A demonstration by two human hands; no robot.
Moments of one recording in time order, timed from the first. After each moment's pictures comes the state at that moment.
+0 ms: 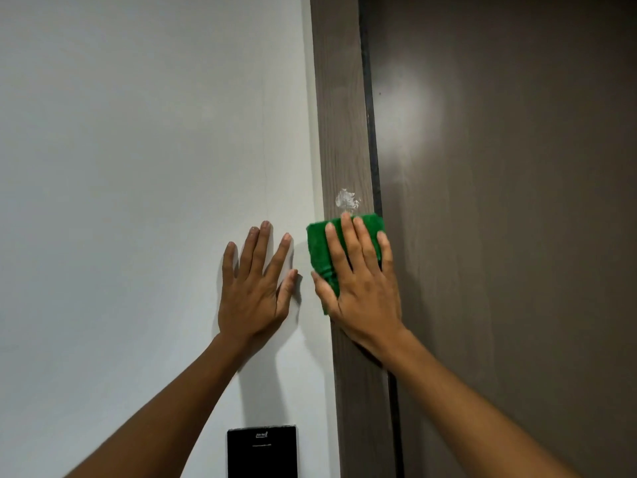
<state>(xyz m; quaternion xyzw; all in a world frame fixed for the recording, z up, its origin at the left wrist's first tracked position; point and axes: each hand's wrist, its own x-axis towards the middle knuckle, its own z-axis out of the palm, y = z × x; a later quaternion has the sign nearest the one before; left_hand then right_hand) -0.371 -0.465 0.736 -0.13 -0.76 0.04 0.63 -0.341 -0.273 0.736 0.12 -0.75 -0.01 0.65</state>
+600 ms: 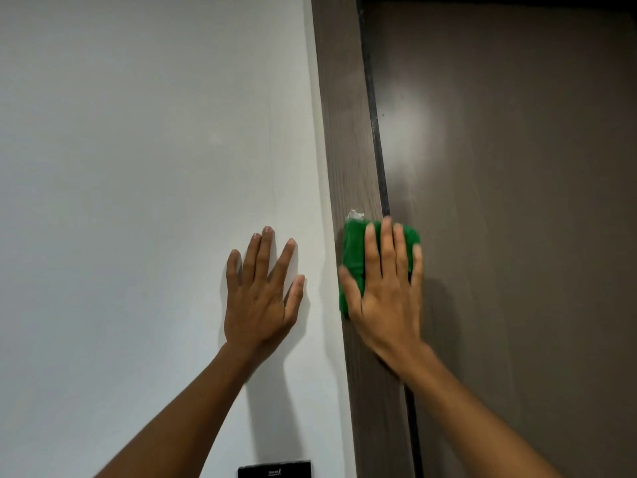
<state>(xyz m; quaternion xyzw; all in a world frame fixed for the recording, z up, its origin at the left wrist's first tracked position) -0.371 -0.469 0.761 -0.12 -0.76 0.02 0.64 -0.336 -0.274 0.753 0.07 -0.74 0.11 0.66</state>
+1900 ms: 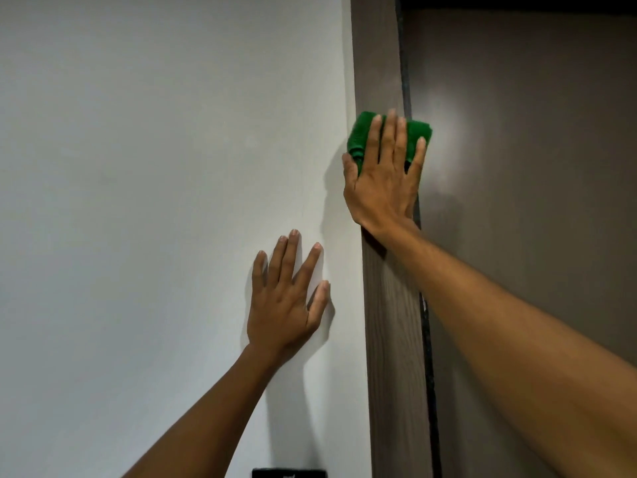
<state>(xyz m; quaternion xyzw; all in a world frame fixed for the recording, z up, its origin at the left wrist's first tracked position) -0.377 -0.469 0.761 -0.13 -0.74 0.00 0.66 -0.344 -0.308 0.921 0.03 -0.71 0.11 0.69</state>
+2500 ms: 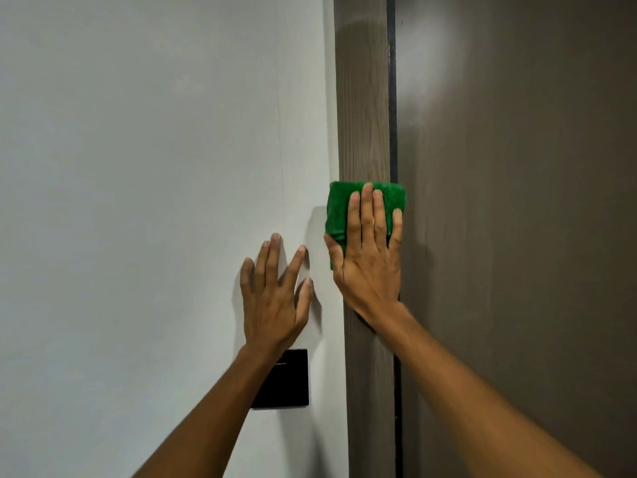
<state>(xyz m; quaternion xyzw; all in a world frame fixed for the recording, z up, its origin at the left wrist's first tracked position) -0.353 -0.457 0.631 -0.11 -0.79 -0.06 0.60 -0.335 -0.296 0.692 0.08 -0.76 0.07 0.64</state>
